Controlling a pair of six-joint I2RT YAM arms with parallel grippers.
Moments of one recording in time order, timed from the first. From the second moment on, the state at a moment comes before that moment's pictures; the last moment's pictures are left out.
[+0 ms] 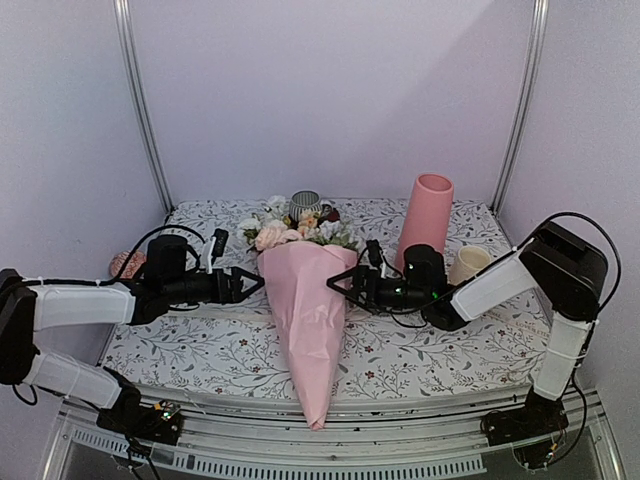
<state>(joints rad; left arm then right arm) -0.47 1.27 0.51 0.29 0.43 -0.47 0.77 1.87 0.77 0.83 -0.44 0.96</state>
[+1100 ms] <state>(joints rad) -0.49 1.06 0.47 0.17 0.31 -0.45 0.84 1.34 0.76 0.41 -0.15 0.63</state>
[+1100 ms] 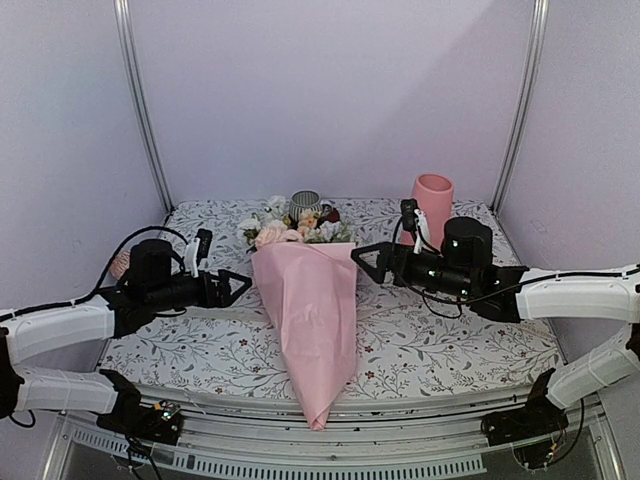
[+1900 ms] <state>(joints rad) -0.49 0.91 0.41 0.03 0.15 -0.50 0.82 1.64 0.67 0.47 -0.26 0.64</state>
